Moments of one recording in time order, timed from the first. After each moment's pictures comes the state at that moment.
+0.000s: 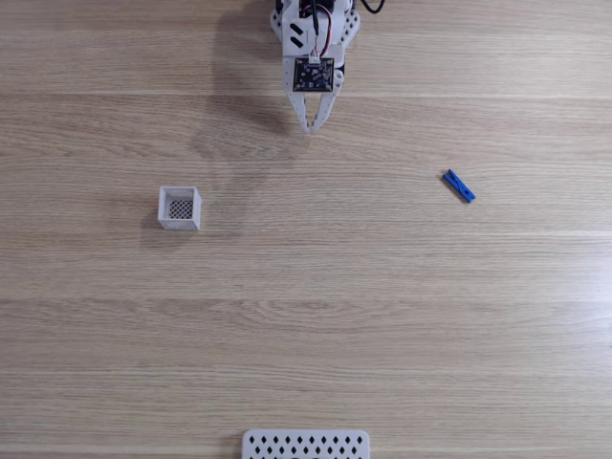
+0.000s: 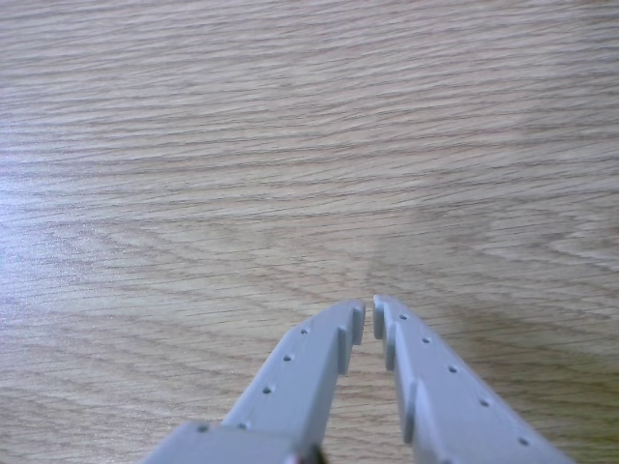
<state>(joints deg) 0.9 192.8 178.9 79.0 -85.3</state>
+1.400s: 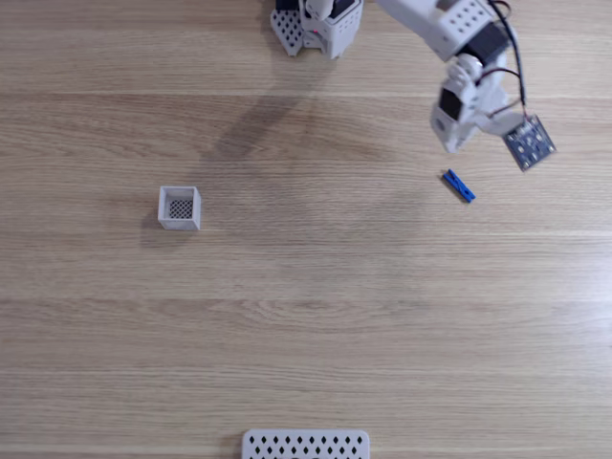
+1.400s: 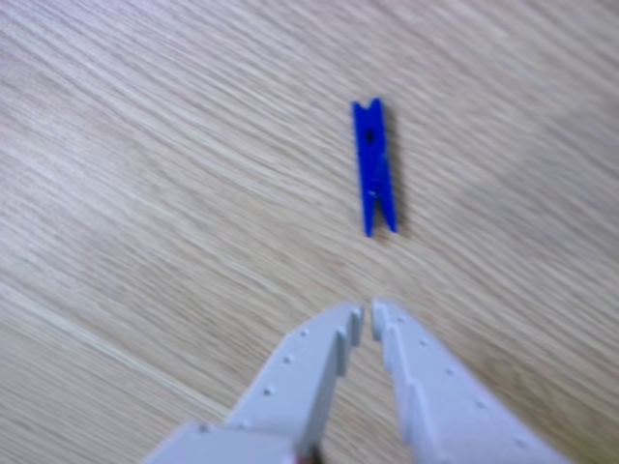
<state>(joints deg) -43.6 80.6 87.2 83.8 -76.9</state>
